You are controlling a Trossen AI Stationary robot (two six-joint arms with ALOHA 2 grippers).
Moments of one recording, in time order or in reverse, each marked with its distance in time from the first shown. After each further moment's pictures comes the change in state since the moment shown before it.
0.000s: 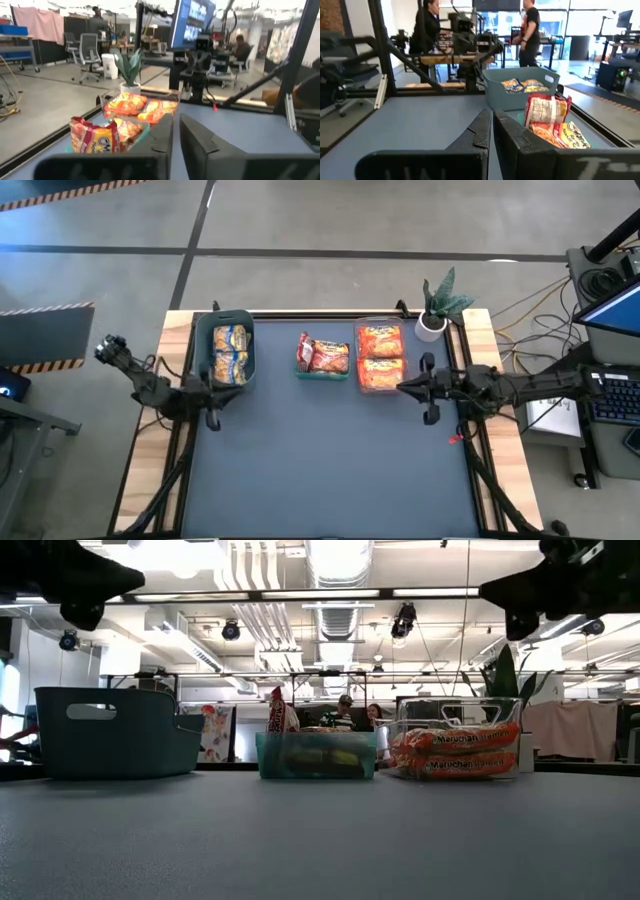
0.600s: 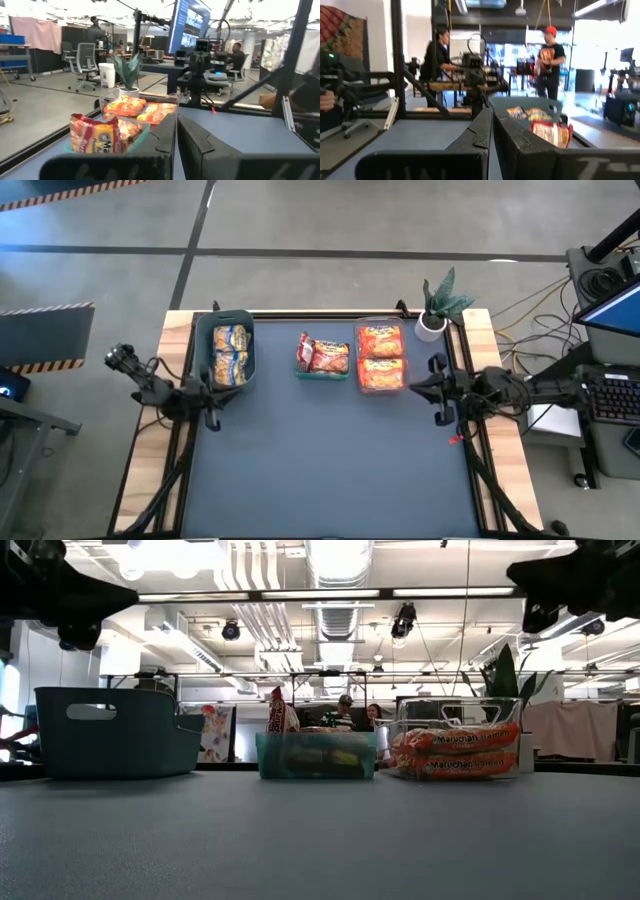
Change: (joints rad) left arm 0.004 -0.217 -0.136 0.014 0.025 0.076; right arm -0.001 -0.232 -0.091 -0.038 -0.045 -0.039
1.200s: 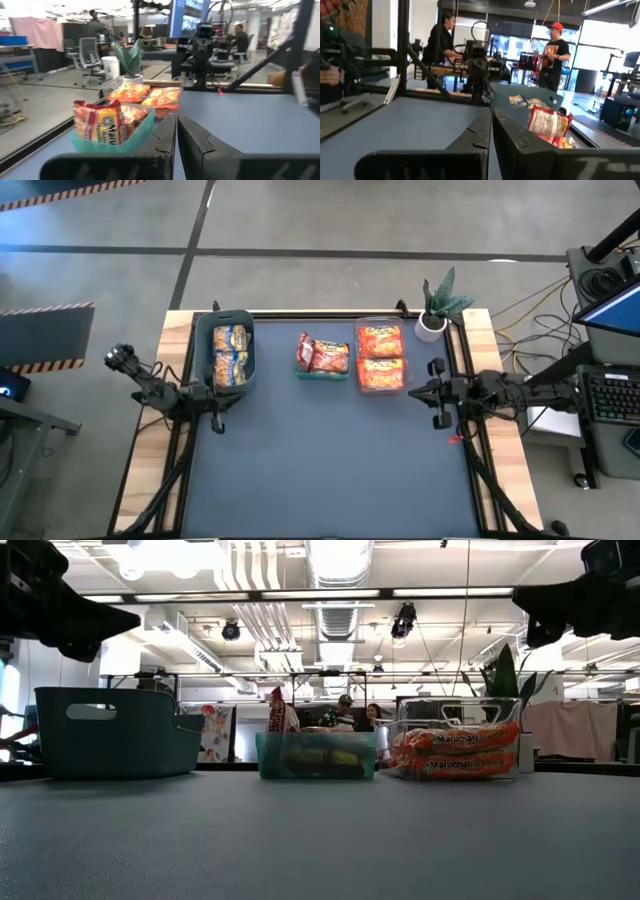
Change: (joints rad) left arm 0.004 0.006 -0.054 -0.038 -0.001 0.006; right arm -0.001 -0.132 -0.067 -0.131 -0.026 -0.093
